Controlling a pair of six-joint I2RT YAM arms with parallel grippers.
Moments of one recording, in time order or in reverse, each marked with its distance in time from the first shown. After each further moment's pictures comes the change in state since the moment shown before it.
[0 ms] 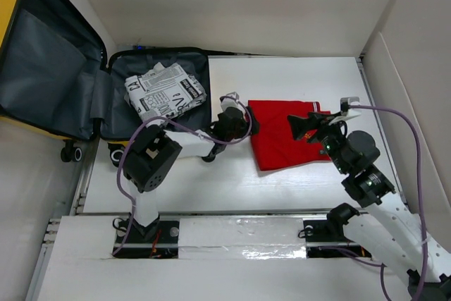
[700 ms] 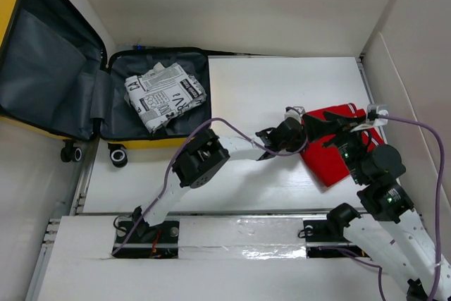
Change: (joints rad) left arm -0.292 0.442 0.629 -0.204 0.120 0.042; right arm 0.000 -0.144 0.068 -0.089 0.046 0.024
